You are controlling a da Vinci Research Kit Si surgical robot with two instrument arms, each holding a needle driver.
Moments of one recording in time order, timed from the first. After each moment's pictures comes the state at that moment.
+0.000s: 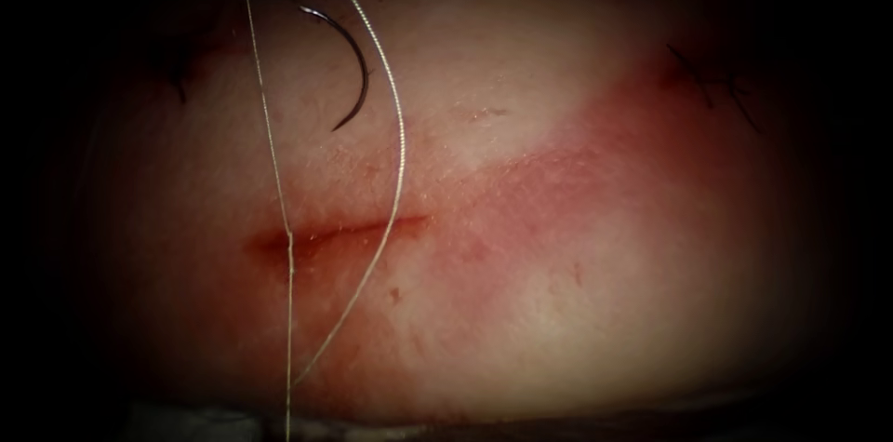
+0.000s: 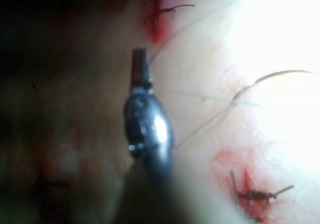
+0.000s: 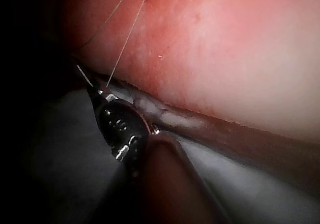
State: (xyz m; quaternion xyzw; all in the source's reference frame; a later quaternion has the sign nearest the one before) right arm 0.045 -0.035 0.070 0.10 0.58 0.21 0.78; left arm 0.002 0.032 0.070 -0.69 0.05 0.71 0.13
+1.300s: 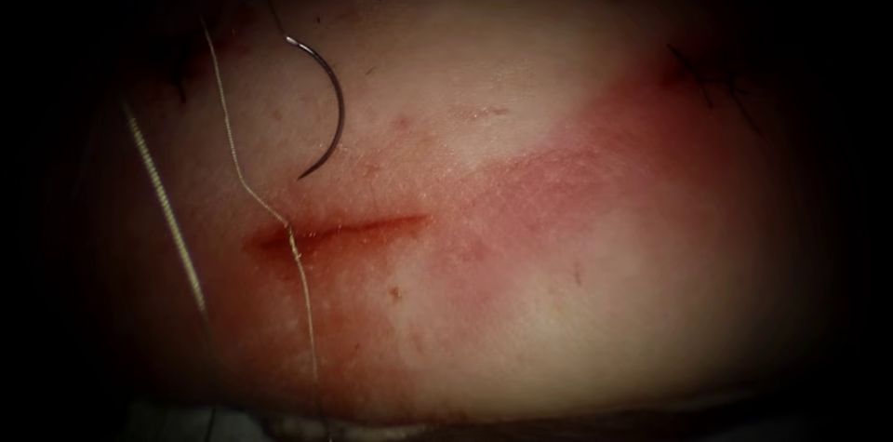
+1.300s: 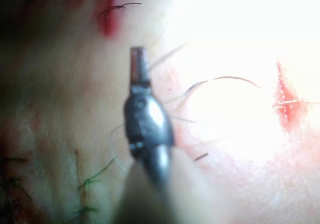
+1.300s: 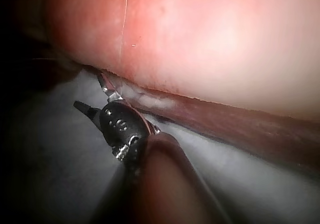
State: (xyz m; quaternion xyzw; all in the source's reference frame) right arm 0.035 -0.031 0.065 0.23 0.50 0.15 0.82; left arm 0.008 0.020 0.058 -0.73 0.01 0.67 0.11
